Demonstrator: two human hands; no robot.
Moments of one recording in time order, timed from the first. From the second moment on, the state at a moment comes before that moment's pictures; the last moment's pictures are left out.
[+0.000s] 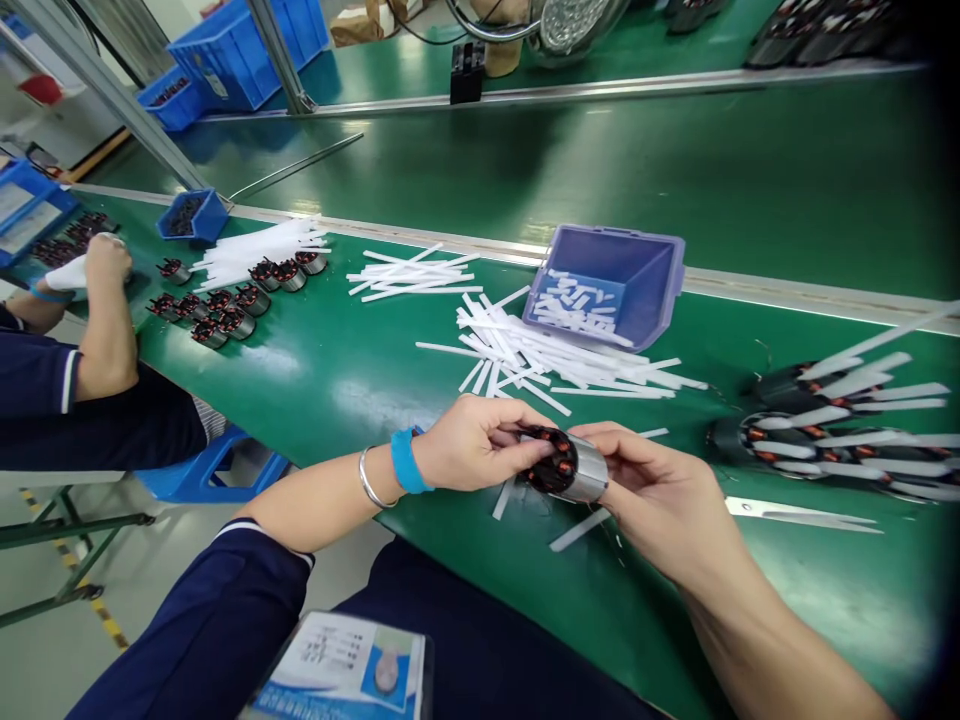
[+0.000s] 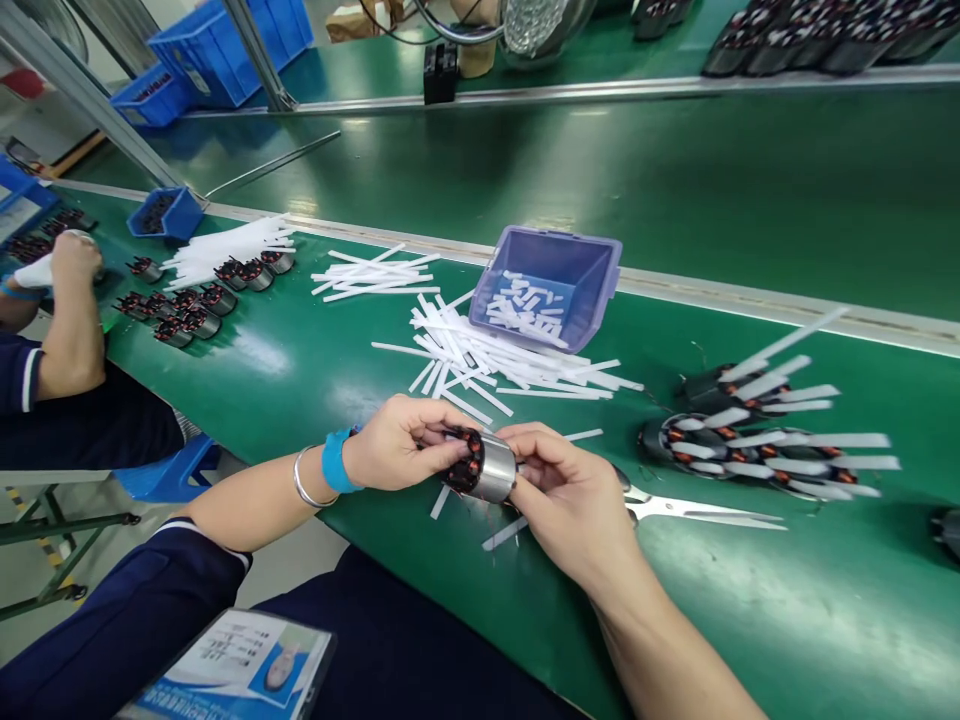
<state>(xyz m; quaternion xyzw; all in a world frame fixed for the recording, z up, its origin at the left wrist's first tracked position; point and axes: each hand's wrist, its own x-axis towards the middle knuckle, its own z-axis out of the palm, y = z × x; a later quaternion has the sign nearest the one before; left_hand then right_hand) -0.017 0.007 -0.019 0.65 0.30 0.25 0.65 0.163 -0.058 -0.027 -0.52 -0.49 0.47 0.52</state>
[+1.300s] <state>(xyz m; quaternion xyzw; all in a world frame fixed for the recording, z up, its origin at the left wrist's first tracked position) -0.028 0.033 -0.006 0.42 0.28 0.16 0.85 0.165 -0.016 -0.054 -0.65 -0.67 0.10 0.34</state>
